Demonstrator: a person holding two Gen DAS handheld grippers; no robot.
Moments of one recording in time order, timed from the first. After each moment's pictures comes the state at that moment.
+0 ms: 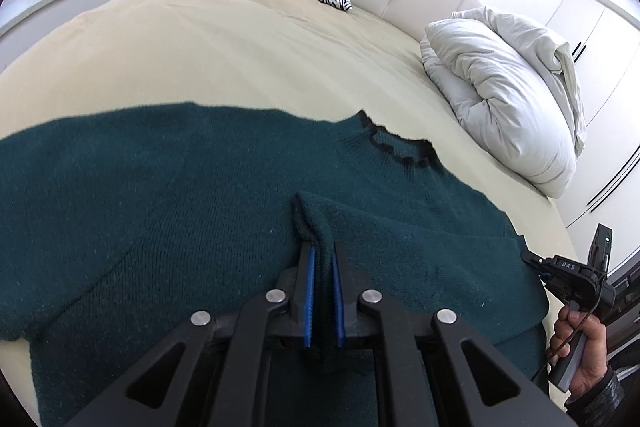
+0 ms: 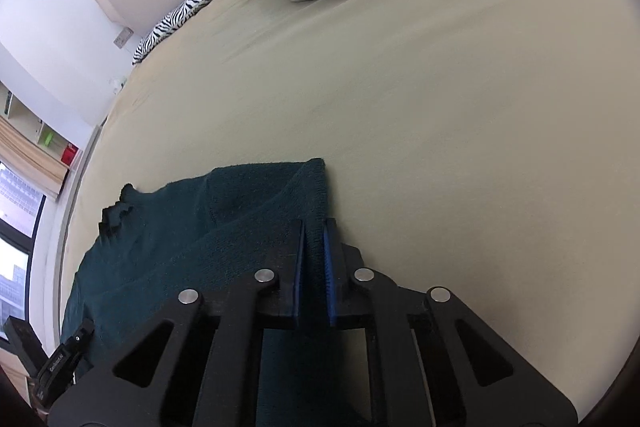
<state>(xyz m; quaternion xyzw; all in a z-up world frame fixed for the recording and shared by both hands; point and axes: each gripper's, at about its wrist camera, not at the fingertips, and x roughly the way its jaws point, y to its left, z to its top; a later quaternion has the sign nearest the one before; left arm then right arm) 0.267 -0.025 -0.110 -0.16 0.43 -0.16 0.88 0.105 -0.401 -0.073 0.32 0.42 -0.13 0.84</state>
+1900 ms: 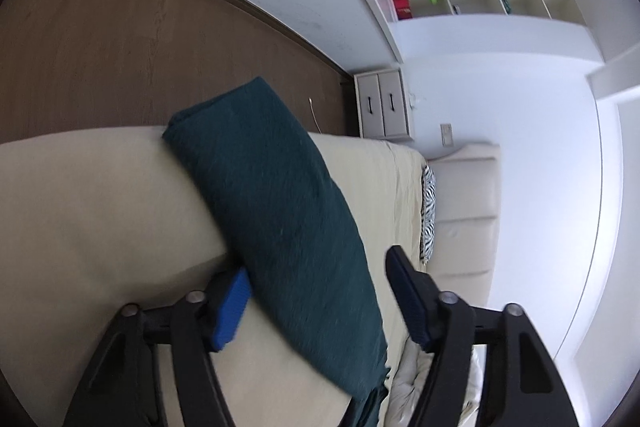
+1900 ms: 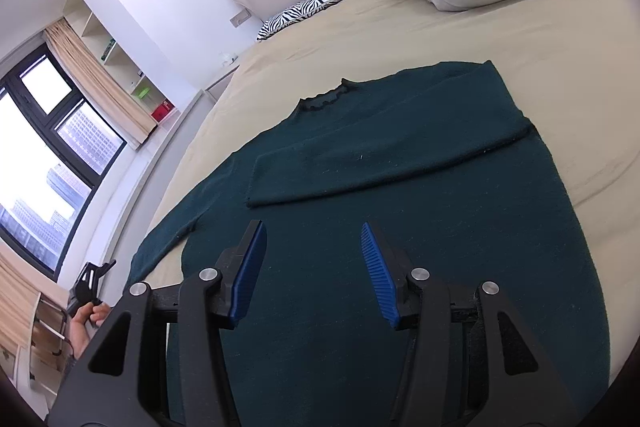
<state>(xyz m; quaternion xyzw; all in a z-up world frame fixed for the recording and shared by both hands) 0.104 0.378 -0.152 -0.66 0.24 0.09 0.71 -0.068 -0.162 0.044 0.30 0.36 0.03 0.88</state>
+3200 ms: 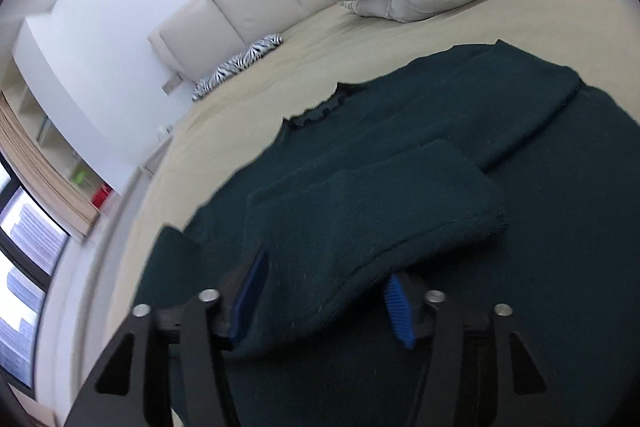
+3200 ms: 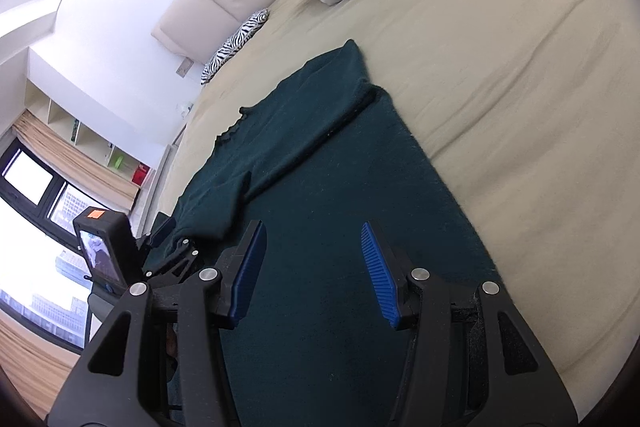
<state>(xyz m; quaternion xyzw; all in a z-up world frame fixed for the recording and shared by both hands) 0.142 -0.149 -0.092 0.29 0.32 -0.11 0.90 -0.124 -0.275 -0.029 0.41 0.34 -0.05 0.84</state>
